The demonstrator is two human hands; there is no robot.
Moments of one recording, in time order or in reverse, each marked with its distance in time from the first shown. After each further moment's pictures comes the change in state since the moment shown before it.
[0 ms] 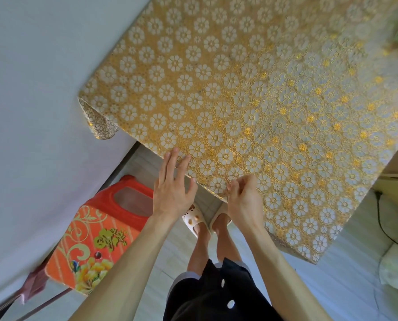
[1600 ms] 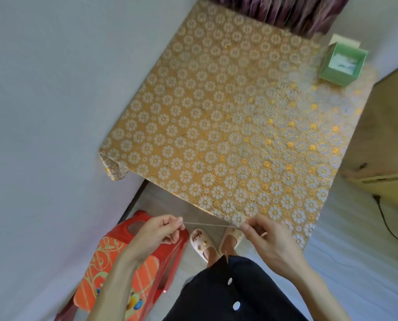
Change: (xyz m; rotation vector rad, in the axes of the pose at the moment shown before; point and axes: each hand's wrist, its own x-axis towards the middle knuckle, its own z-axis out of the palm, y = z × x) left_hand -0.070 0.078 -0.162 -0.774 -0.583 -0.343; right_hand -0.099 -0.005 -0.158 -0.111 -0.203 -0.229
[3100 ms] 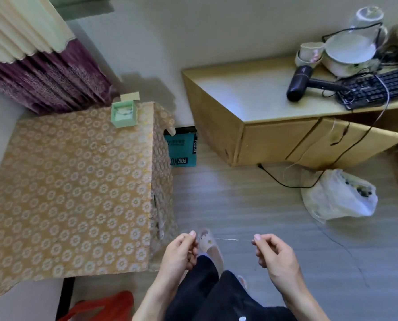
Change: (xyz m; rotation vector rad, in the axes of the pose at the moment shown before) left_hand -0.035 0.092 0.605 0.132 -0.050 -0.019; right_hand -0.289 0.367 -0.293 0.942 0.634 0.419
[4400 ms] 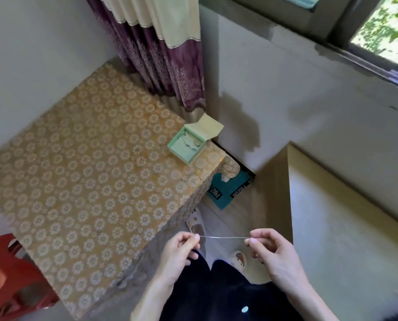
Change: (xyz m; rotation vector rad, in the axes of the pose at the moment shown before) left_hand 0.265 0.275 -0.026 -0.461 0.478 -0.111; right_hand 0.403 -0.355 0.186 -0.666 -0.679 -0.134
